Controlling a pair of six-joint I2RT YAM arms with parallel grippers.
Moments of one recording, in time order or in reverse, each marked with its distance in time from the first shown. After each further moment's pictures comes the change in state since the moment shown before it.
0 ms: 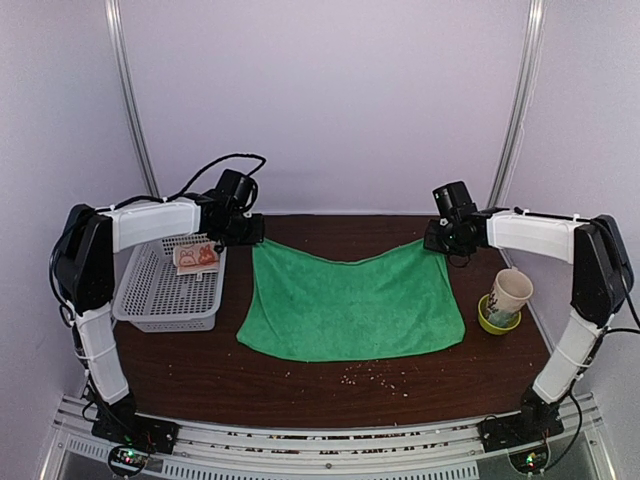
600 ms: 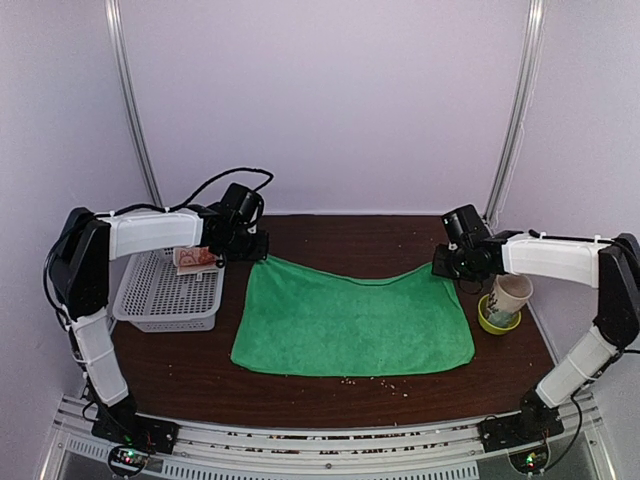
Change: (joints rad) left arm -0.060 -0.052 -0.121 -0.001 -0.008 -0.016; right arm 0.047 -0.185 -0.259 0.009 -0.006 0.034
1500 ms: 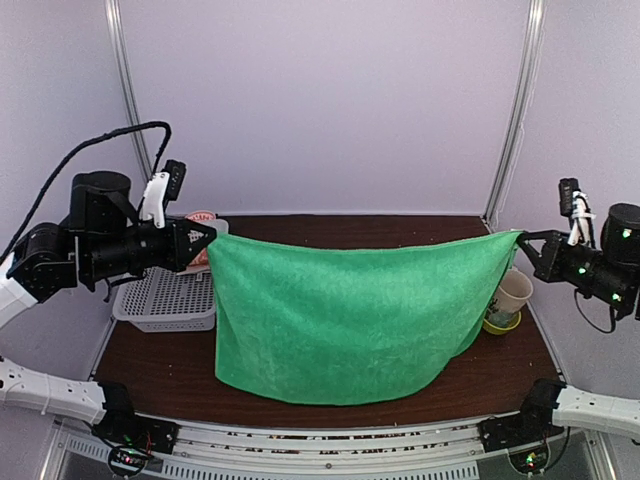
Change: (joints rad) left arm -0.386 -0.925 -0.217 -0.248 -0.109 -0.042; right arm 0.296 -0.941 0.105 -0.513 0.051 -0.161
